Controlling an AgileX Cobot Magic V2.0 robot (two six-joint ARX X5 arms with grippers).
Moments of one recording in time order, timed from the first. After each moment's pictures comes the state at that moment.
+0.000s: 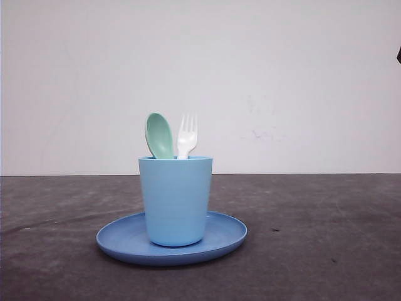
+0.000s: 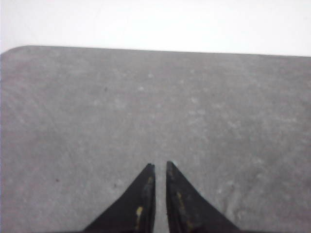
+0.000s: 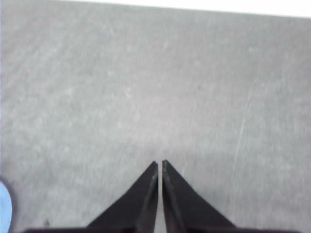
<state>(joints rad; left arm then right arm) -0.07 0.00 0.12 -0.30 -0.08 -0.04 0.17 0.82 0.75 -0.40 -0.05 0.07</state>
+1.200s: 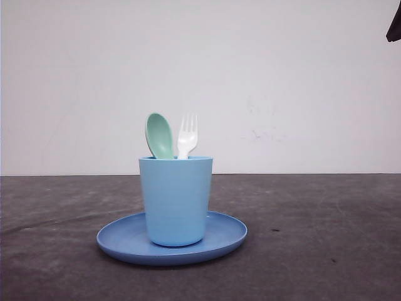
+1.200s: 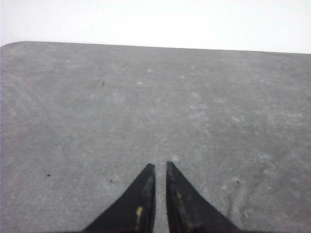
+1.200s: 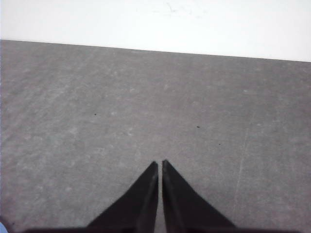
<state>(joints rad) -0.07 0.00 0.03 -0.18 -0.08 -0.05 0.17 0.82 0.75 -0.27 -0.05 0.07</state>
